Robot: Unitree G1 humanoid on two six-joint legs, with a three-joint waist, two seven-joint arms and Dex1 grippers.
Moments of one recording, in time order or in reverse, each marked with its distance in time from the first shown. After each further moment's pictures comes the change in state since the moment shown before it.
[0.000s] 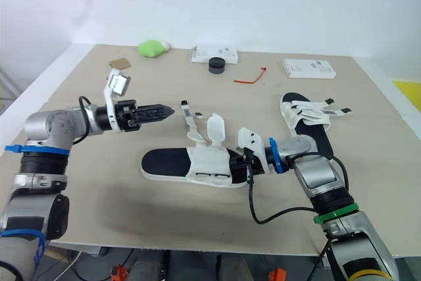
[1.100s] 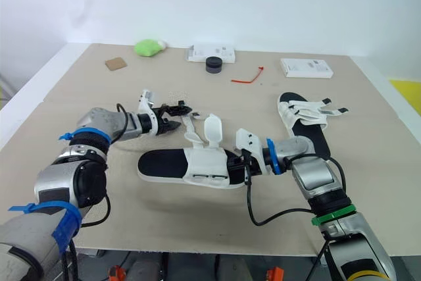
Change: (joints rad) left arm -0.279 -0.224 0.313 0.680 0.076 -0.105 0.607; right arm 0.011 0.014 -0.003 -0.012 0.000 0.002 -0.012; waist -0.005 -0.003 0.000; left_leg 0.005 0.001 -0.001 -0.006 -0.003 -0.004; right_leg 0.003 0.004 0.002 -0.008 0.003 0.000
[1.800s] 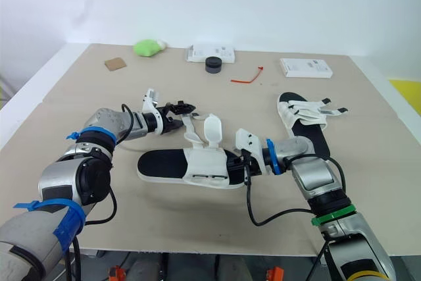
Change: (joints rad) left arm -0.019 -0.009 0.019 0.045 0.004 -0.039 0.012; right arm 0.001 0.001 0.000 -0.002 0.000 0.003 0.000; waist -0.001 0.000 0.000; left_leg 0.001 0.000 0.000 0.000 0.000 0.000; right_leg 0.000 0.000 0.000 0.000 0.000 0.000
